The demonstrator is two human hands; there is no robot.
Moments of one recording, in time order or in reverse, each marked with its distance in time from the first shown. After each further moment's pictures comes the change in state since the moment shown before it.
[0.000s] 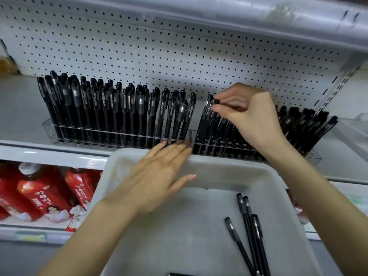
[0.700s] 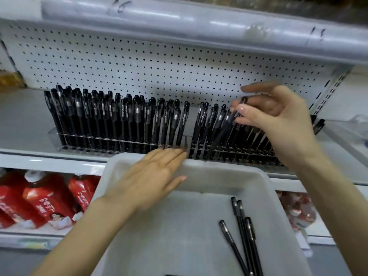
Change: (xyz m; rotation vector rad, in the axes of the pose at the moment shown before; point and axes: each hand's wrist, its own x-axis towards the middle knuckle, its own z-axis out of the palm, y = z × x) left_hand 0.001 0.005 -0.018 0.119 -0.029 -0.003; right_hand -0.029 -0.016 -0.048 0.450 0.036 0.072
